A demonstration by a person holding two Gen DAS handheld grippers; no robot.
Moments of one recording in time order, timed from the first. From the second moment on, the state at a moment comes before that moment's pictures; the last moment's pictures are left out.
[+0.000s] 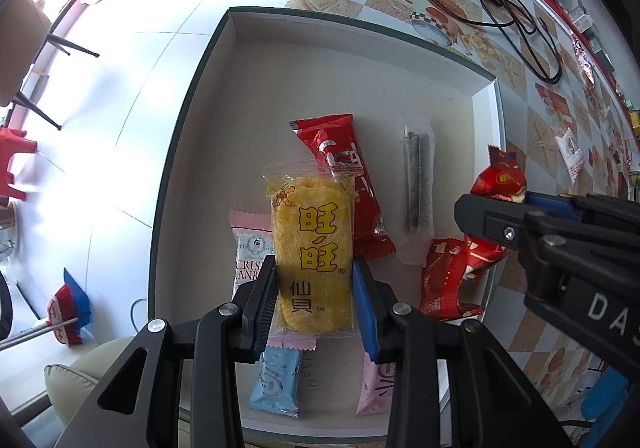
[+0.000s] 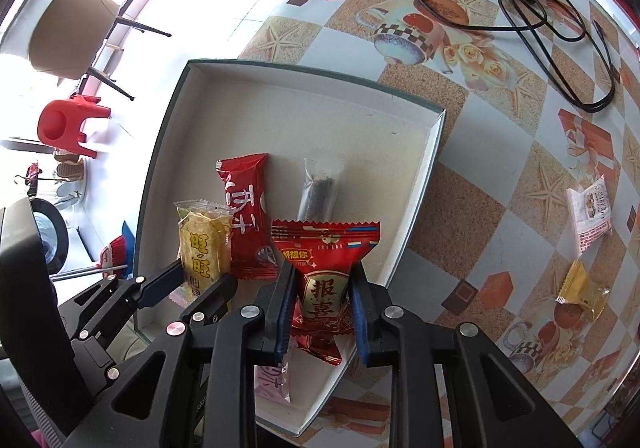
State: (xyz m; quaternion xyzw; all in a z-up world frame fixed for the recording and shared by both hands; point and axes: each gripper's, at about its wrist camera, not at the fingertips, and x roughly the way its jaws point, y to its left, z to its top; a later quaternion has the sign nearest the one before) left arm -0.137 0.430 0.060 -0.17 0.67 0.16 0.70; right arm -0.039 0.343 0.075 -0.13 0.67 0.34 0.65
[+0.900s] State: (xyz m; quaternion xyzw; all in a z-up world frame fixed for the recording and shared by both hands) left arm -0.123 0.402 0.080 -0.14 0.67 0.18 0.71; right arm -0.018 0.271 0.051 -0.09 0.70 0.26 0.66
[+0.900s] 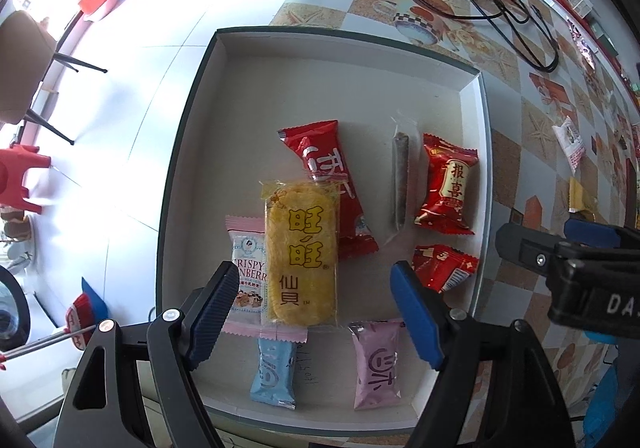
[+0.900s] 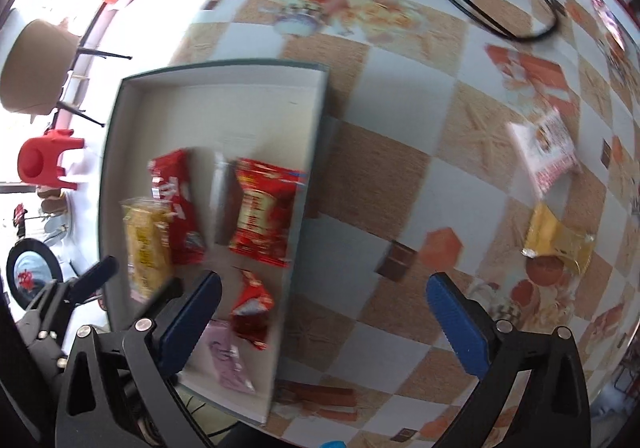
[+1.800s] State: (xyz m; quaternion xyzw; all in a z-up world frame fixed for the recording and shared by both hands) left arm -0.102 0.333 0.104 -0.08 0.68 0.12 0.72; right arm 0.087 0.062 -0.025 0.21 0.74 -0.06 0.64
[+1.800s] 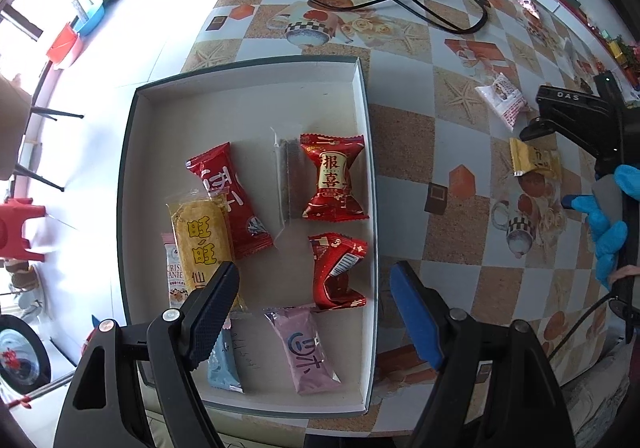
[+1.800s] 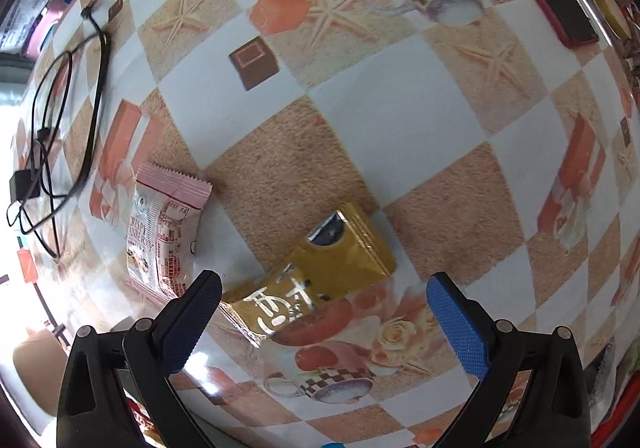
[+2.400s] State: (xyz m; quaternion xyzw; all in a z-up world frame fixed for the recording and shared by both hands) left arm -0.052 0.269 0.095 -0.02 0.68 0.05 0.73; right arm 0.061 0.015 -0.036 0.06 0.73 -0.01 0.68
